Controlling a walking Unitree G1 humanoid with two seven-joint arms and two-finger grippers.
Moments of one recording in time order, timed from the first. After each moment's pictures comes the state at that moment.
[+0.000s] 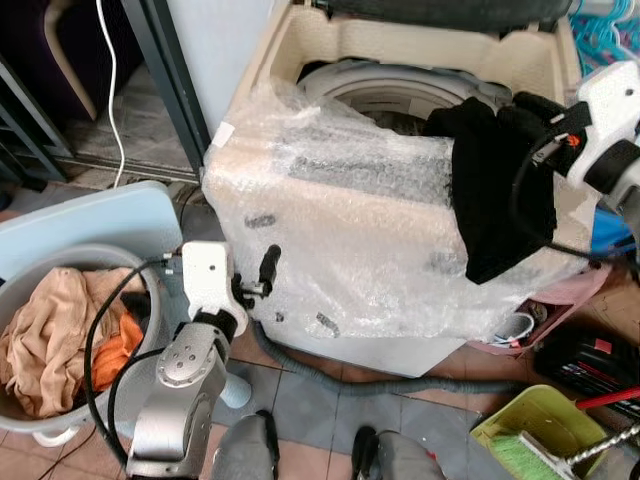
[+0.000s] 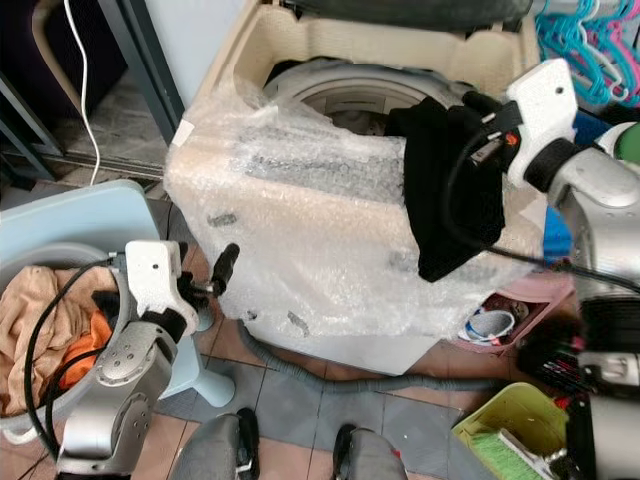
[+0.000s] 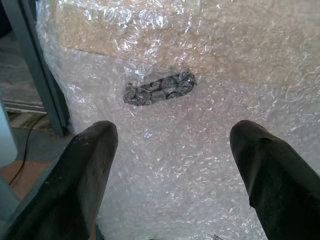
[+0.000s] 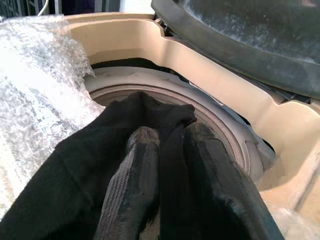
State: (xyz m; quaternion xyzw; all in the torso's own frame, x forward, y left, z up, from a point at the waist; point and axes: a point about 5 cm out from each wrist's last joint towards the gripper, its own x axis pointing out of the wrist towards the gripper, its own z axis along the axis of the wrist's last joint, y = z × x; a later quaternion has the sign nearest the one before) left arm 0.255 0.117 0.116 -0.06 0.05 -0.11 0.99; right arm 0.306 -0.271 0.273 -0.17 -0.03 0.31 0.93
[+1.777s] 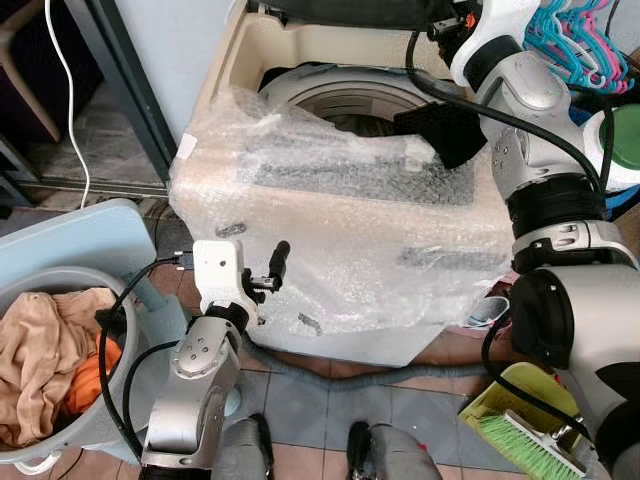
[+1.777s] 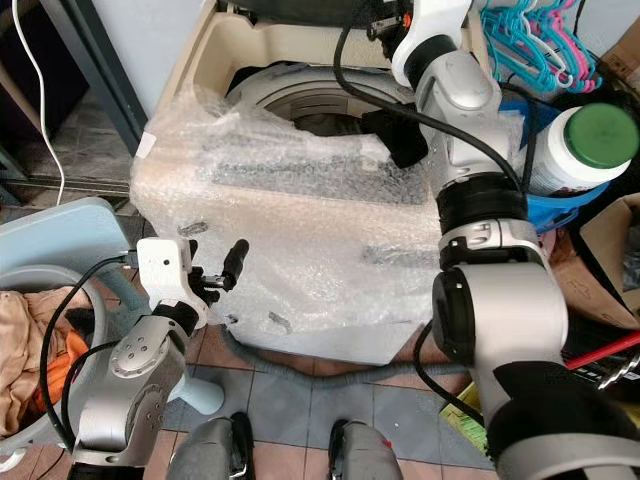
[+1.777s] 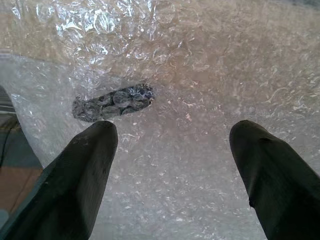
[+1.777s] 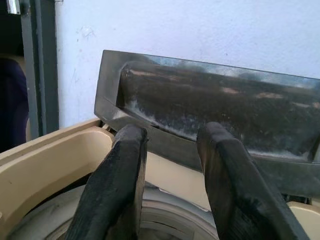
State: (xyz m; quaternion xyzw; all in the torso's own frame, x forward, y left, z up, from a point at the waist) left arm 0.258 0.112 0.116 -0.08 0.05 -0.09 0.99; right arm 0.405 -0.152 0.314 -0.08 -0.21 0.17 0.96
